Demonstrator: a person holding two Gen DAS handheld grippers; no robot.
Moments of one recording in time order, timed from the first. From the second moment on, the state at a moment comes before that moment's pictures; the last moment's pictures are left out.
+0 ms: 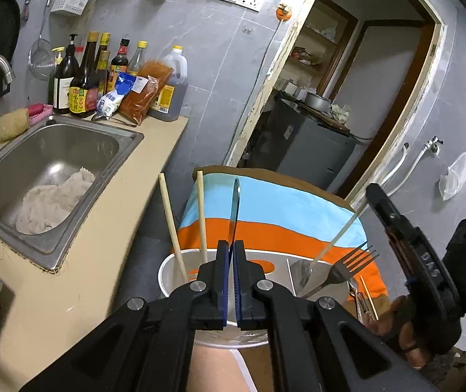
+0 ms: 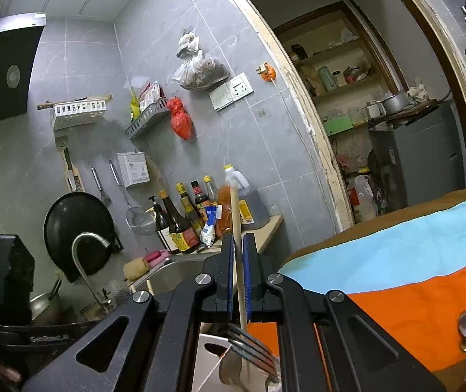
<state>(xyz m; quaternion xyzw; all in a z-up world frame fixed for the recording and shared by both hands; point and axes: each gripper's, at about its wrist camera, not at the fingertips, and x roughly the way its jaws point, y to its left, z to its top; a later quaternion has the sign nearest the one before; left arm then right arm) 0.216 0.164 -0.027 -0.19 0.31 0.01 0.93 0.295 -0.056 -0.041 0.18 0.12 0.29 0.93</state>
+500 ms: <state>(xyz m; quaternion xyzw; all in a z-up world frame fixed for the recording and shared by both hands) 0.210 0.145 -0.004 -0.19 0.28 0.01 0.94 0.269 -0.103 -0.006 0.17 0.11 0.27 0.94</state>
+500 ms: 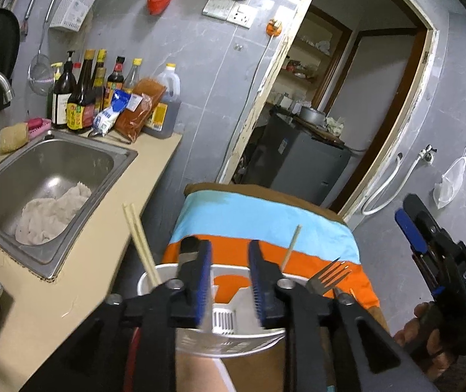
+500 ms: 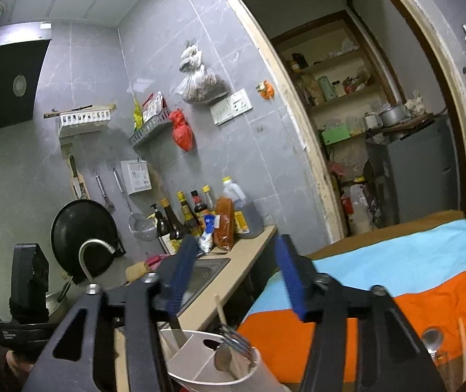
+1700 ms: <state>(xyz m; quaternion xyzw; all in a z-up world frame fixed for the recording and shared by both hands) 0.239 -0.083 -0.011 -0.05 0.23 -0.04 0.97 0.251 -0.340 -0.024 0.10 0.18 0.07 0.98</state>
